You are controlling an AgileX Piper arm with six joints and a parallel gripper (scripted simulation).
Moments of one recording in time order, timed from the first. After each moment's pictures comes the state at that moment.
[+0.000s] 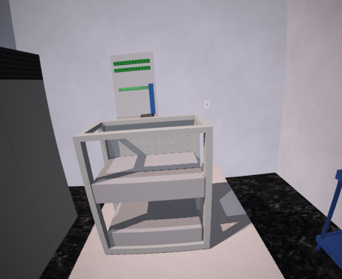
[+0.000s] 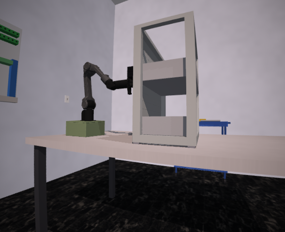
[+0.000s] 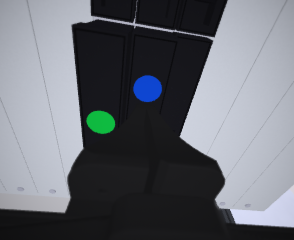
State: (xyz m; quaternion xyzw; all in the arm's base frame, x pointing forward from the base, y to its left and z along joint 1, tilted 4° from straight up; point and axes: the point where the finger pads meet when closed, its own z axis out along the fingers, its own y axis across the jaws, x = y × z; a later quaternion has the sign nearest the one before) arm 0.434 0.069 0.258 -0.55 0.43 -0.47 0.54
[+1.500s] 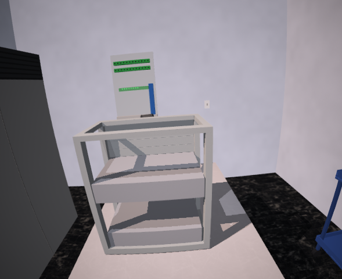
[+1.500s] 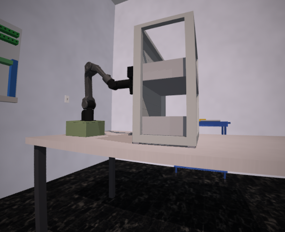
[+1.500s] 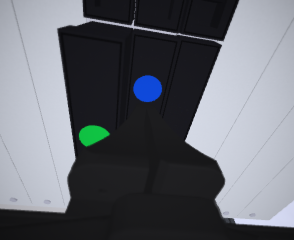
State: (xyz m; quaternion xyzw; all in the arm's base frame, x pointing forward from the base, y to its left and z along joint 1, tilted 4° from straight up) arm 0.449 0.072 0.259 -0.55 0.43 -0.47 0.54
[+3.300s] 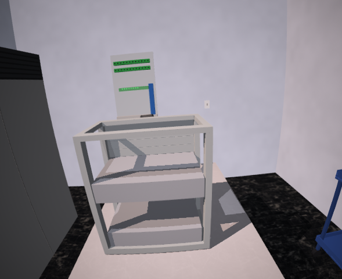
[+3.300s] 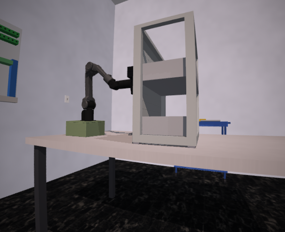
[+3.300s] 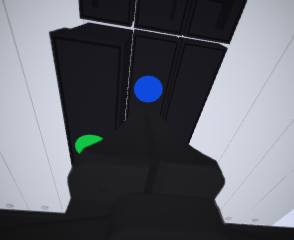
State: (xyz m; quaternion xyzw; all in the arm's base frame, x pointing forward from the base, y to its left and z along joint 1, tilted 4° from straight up) arm 0.457 0.074 0.259 -0.55 0.43 -0.47 0.54
